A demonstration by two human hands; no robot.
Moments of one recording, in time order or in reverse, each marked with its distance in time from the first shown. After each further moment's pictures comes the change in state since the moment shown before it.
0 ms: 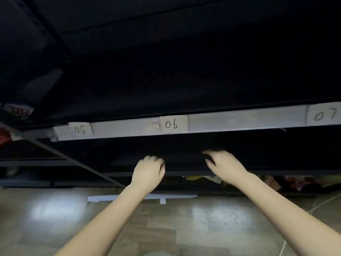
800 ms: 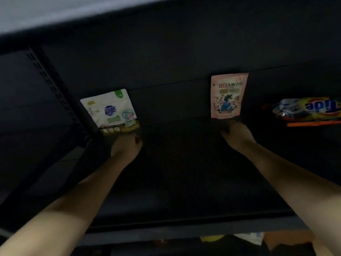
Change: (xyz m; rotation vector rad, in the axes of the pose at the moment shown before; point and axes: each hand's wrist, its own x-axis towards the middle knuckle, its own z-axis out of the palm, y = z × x) left_hand 0.253 -0.175 0.160 -0.201 0.238 -0.243; right_hand 0.273 0.088 0.099 0.106 0.495 0.337
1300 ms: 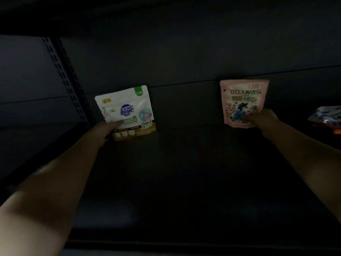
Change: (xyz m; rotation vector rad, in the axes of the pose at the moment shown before) left_hand 0.083 -0.096 -0.006 -1.172 0.126 -0.345; right_hand 0.097 0.016 0.007 0.708 0.148 0.191
